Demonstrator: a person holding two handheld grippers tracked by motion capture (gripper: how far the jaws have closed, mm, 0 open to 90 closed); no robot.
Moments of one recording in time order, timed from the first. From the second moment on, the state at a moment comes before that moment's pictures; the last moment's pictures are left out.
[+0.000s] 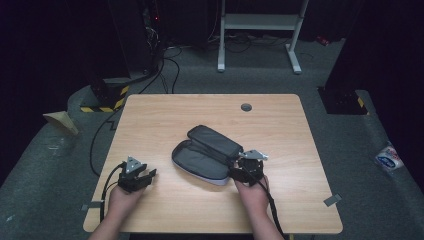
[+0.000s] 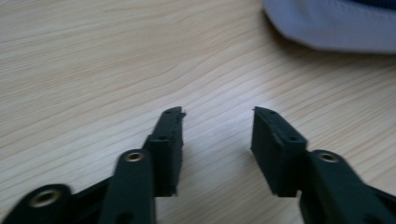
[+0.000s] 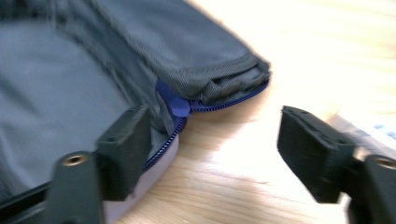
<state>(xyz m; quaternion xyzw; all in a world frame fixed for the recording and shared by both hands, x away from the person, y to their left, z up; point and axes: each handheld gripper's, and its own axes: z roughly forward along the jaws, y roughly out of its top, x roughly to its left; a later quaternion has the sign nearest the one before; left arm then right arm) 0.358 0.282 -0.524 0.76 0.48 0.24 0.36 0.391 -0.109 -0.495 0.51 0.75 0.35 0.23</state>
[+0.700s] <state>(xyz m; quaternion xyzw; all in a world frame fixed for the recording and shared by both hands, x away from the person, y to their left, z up) 0.372 0.216 -0.516 0.78 0.45 0.21 0.39 0.354 -0.132 -0.512 0.49 0.77 0.36 0.21</state>
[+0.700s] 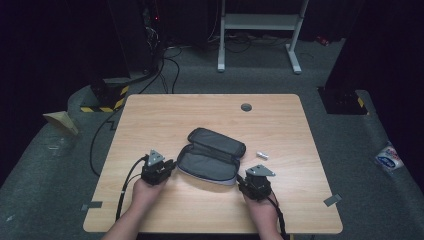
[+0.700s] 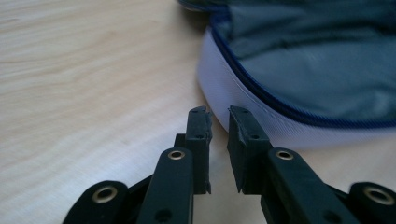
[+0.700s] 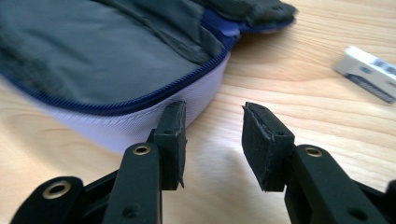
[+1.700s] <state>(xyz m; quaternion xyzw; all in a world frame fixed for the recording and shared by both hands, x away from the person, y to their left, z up) 0.354 0.187 -0.518 0.80 0.42 0.19 0.39 0.370 -0.158 -0.513 0.51 0.76 0.33 0.23</state>
